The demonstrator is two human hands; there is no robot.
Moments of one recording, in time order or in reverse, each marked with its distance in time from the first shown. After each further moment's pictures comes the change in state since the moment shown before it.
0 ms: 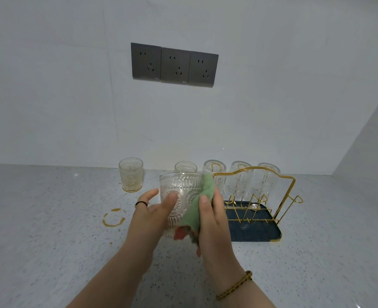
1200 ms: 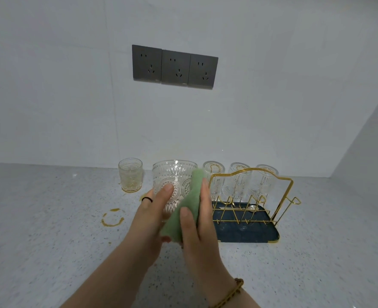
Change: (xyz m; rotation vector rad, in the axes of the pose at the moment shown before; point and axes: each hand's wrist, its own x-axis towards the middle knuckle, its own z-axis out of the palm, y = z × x) left_hand -0.002 0.002 -0.003 -0.134 -0.199 -0.057; right_hand -0.011 0.014 0.013 -0.175 -0.102 -0.194
